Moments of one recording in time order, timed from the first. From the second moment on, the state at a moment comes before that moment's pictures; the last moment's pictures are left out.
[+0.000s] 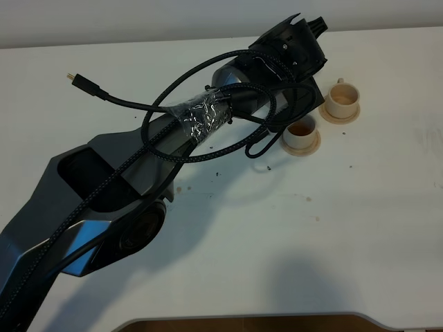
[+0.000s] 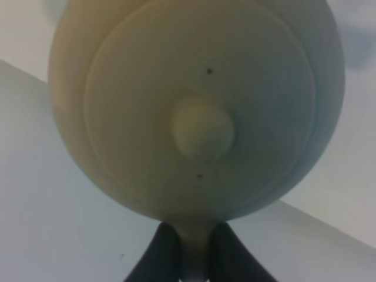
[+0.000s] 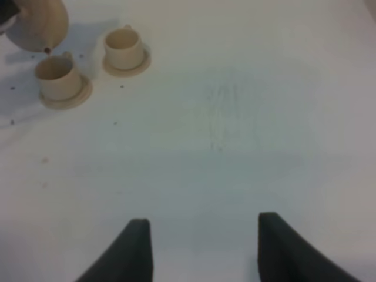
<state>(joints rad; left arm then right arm) -0.80 2.54 -2.36 0.74 0.89 1.54 -0.04 -0.01 -0.49 0.02 1.06 -0.03</state>
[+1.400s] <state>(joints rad) -0.80 2.54 -2.36 0.76 0.82 1.65 -0.04 -0.01 -0.49 0.02 1.06 -0.03</state>
